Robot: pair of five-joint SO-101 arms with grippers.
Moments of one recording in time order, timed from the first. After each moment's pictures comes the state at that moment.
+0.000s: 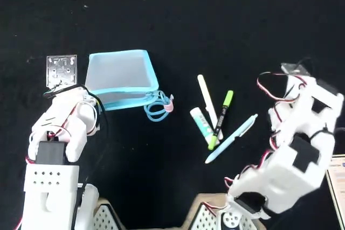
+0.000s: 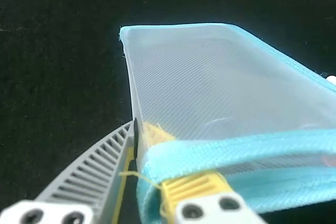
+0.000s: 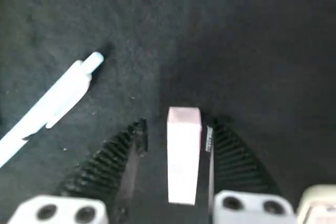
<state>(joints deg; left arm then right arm) -4.0 -66.4 60.3 51.6 2.0 37.5 16.0 17.4 70.2 36.9</state>
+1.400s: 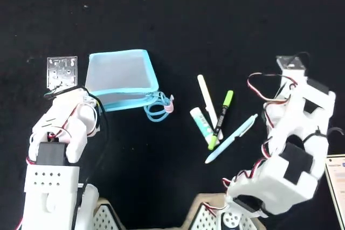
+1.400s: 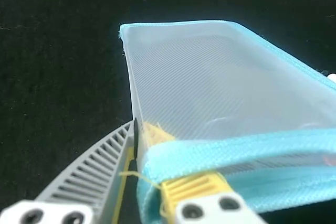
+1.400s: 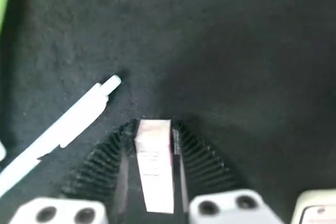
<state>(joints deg) -4.0 -66.9 61.1 51.6 1.9 33.7 7.8 23.9 64.5 35.6</state>
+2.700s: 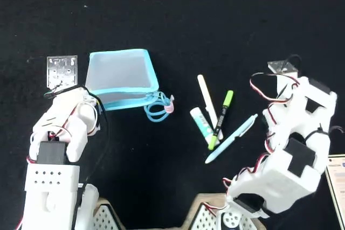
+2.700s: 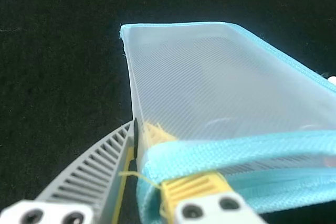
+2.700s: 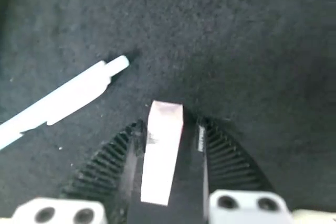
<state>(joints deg) -4.0 -66.4 61.6 50.1 1.9 34.7 12.9 21.8 66.5 44.4</state>
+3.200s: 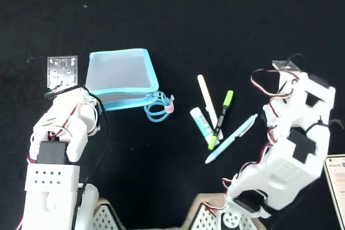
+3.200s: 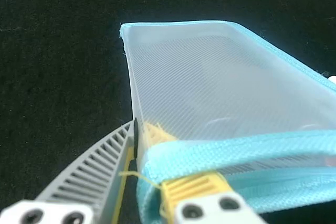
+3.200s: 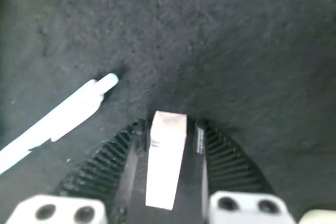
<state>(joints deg) -4.0 -66.4 61.7 50.0 1.9 34.0 19.9 12.7 72.2 36.9</state>
